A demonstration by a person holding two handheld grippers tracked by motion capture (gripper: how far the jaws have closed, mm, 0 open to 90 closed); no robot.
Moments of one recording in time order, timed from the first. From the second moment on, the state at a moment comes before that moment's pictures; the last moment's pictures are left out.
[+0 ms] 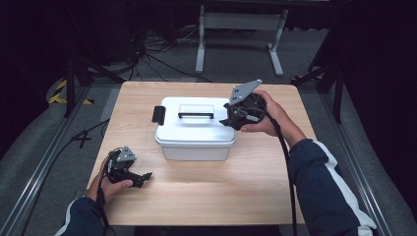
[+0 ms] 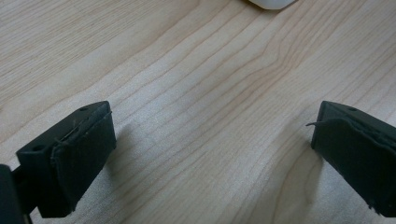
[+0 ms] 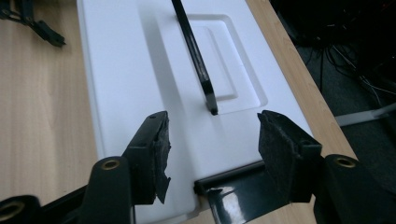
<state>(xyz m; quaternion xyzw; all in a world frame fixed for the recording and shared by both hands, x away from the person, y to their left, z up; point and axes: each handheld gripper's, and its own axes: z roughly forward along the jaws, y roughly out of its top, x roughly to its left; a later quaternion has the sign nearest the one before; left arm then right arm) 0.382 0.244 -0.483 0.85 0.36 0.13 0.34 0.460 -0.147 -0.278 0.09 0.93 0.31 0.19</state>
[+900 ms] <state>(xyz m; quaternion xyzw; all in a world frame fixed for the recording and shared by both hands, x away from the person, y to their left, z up) 0.382 0.245 -0.483 0.86 0.36 0.13 0.35 0.490 -0.075 -0.289 0.02 0.97 0.15 0.19</state>
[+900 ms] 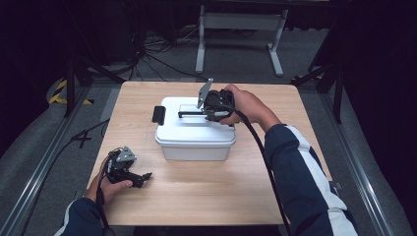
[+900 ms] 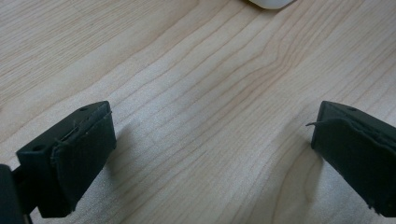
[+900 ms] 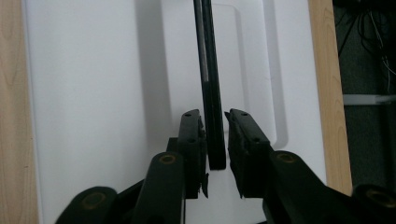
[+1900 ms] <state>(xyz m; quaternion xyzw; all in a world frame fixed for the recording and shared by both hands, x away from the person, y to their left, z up) 0.382 0.245 -0.483 0.86 0.36 0.13 0.35 0.485 -0.077 -0.268 0.00 0.96 0.19 0.21</state>
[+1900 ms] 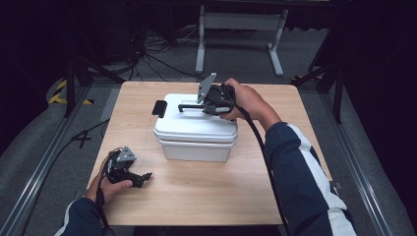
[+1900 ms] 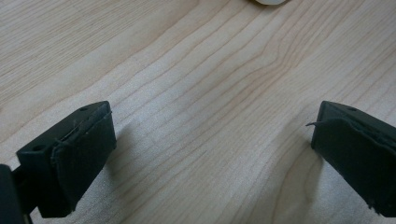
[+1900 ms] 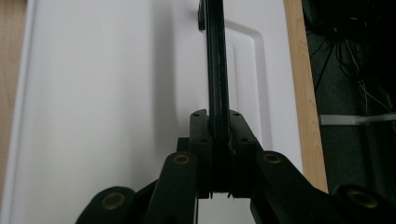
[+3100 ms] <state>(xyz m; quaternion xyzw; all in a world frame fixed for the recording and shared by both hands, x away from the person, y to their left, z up) 0.382 0.246 -0.482 0.86 0.36 0.14 0.34 0.462 -0.186 -0.237 0.05 0.94 0.24 0.25</state>
